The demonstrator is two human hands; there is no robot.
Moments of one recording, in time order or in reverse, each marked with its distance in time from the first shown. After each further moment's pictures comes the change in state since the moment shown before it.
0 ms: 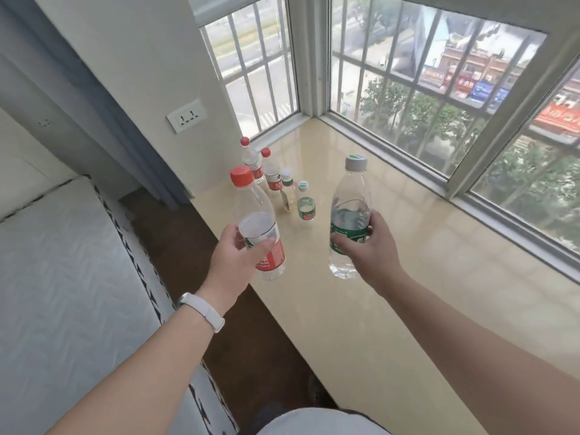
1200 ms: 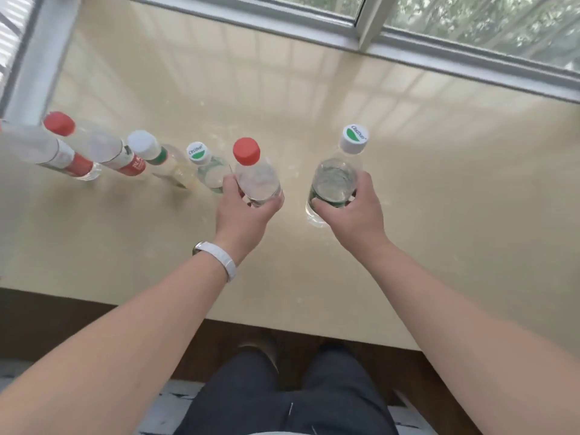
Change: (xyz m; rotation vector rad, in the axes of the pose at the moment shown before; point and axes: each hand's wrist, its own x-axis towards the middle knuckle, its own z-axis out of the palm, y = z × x) left_hand 0.258 -0.151 0.129 0.331 -0.647 -0.063; right_hand 0.112 0.151 0.088 -0.113 0.632 0.462
